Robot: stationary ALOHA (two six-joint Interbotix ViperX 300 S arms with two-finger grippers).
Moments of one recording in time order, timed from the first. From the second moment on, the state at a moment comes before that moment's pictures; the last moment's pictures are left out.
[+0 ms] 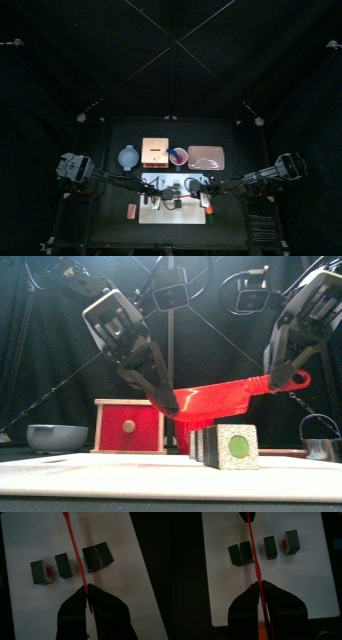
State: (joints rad) left arm -0.22 0.15 0.52 0.02 0.20 0.00; right arm 0.21 -0.27 0.85 -0.31 0.29 0.63
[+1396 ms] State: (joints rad) left arm -0.27 0.18 0.50 -0.04 0.22 0.00; right arm 0.25 -0.21 0.85 -0.27 0.26 0.63
